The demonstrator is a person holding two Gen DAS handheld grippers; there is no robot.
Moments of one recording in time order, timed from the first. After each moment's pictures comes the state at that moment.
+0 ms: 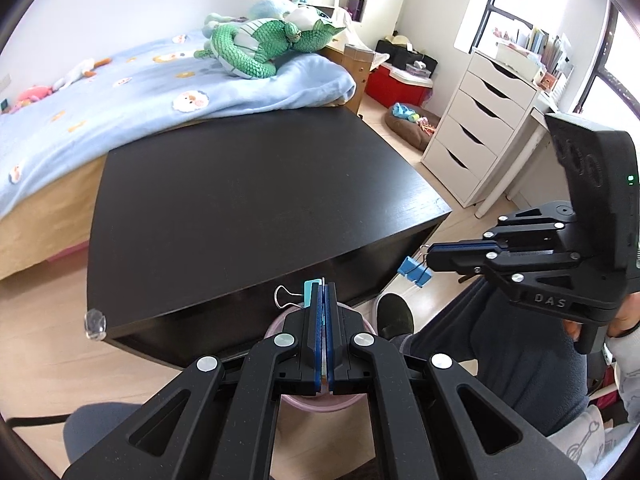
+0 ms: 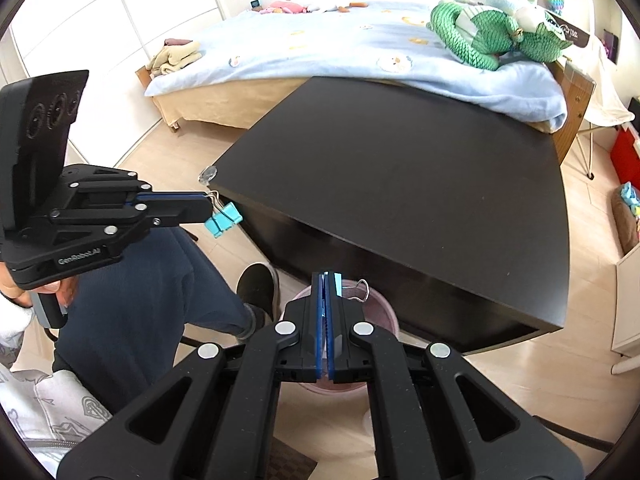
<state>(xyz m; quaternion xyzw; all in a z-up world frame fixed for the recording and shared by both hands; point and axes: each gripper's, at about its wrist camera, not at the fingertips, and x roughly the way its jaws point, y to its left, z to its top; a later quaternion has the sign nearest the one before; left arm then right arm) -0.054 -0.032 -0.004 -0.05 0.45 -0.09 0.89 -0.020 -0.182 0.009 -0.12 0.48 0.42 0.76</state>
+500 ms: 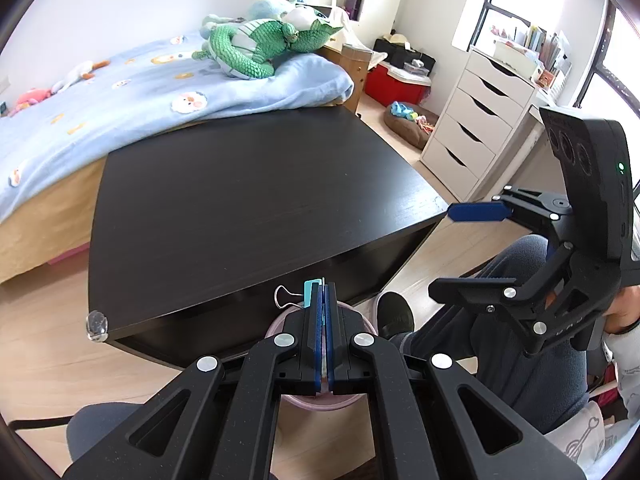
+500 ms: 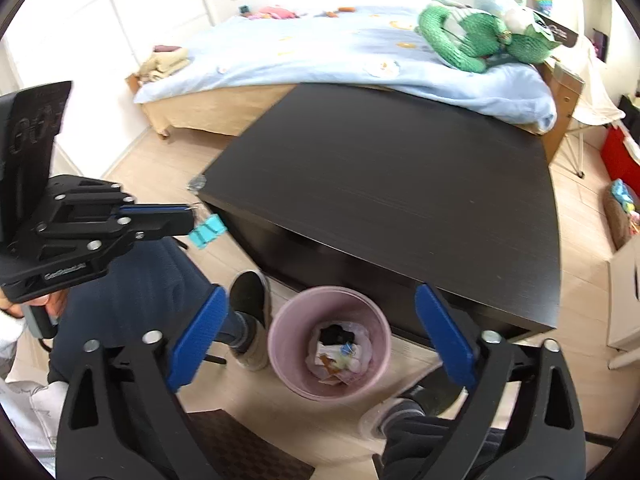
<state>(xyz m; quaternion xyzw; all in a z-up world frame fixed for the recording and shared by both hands) -0.055 -0.032 -0.004 -0.05 0.45 -0.09 0.89 -0.014 -0.184 0.010 -0.12 0.47 0.39 0.78</state>
